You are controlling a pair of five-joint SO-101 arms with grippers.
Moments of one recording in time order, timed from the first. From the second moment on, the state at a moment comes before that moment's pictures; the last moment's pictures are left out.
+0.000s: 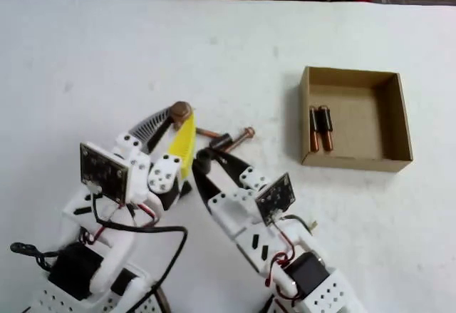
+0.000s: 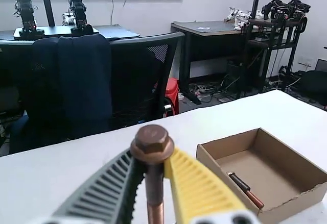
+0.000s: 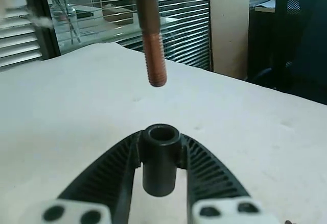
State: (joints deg) left arm 22.5 -85.2 60.7 38.2 3.1; right arm -43.0 -102.3 96.4 19.7 0.0
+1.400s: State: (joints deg) left arm 27.4 -85.2 58.6 44.3 10.9; right arm -42.9 -102.3 96.4 19.8 3.6
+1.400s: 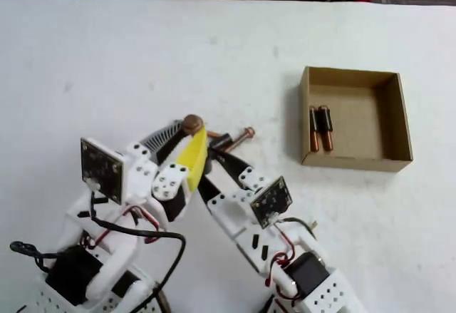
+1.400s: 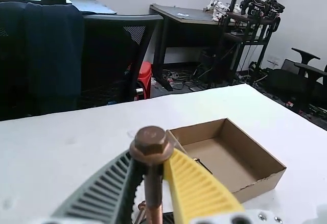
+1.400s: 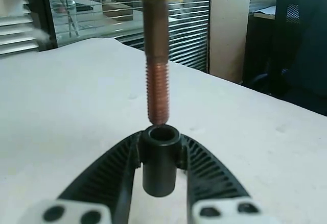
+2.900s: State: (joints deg) left arm 27.5 -85.2 67.8 44.2 9.1; right arm -43.0 -102.3 96.4 19.8 3.6
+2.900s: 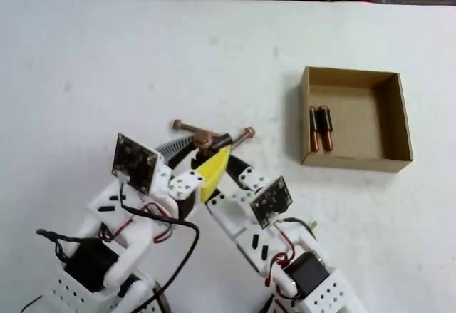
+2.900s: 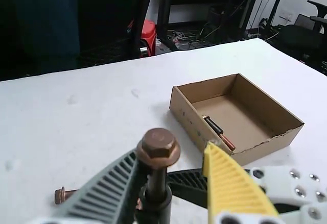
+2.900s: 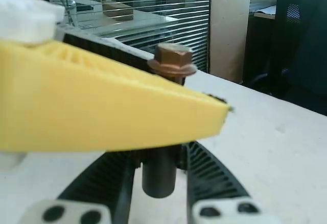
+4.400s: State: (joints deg) left arm 21.1 -85.7 70.6 44.1 1.5; right arm -43.0 -102.2 96.4 20.8 4.2
